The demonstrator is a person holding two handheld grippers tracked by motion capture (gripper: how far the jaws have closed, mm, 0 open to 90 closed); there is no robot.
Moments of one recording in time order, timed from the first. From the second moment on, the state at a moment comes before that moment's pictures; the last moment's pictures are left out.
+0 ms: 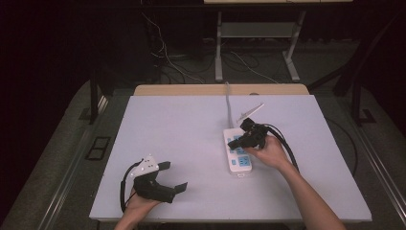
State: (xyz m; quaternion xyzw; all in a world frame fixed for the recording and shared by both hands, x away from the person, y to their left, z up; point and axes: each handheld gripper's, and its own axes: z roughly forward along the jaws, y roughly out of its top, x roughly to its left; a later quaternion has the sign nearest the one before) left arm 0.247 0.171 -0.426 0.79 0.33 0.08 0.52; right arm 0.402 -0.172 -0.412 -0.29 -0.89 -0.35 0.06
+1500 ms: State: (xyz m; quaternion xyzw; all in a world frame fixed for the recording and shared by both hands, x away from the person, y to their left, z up) left arm 0.247 0.170 -0.427 0.79 0.33 0.08 0.52; right arm 0.397 -0.178 -0.422 -0.30 -0.88 -0.36 0.06
